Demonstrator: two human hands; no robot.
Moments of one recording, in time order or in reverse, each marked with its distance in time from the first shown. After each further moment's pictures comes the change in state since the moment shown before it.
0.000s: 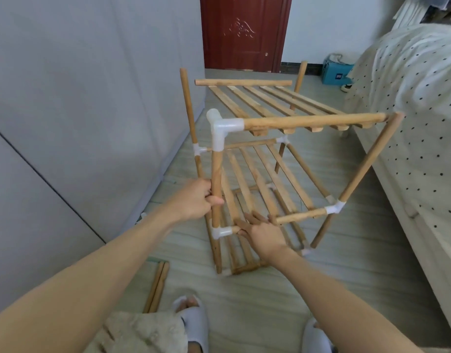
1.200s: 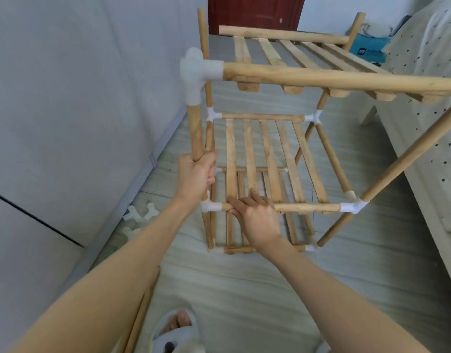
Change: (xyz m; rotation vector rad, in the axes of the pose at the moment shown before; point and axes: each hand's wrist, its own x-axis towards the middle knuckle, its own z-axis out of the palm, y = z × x) left_hand 0.108 -0.043 0.027 -0.973 0.486 0.004; right_hand 0.090 0.006 0.009 0.072 0.235 0.029
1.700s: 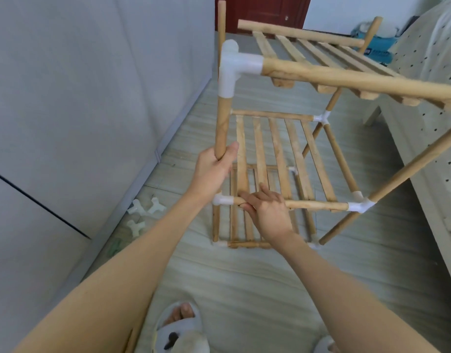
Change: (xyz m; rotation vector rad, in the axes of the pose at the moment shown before) left_hand -0.009 -0.003 0.007 0.198 -0.082 0.074; right_hand -0.004 0.015 0.003 0.075 0.042 0.000
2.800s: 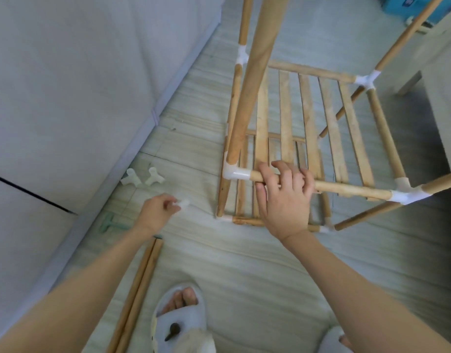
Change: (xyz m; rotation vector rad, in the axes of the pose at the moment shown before) left_hand -0.031 -0.238 -0.126 0.671 -0.055 -0.443; right_hand 0.011 -0.006 0.053 -0.235 0.552 -0.007
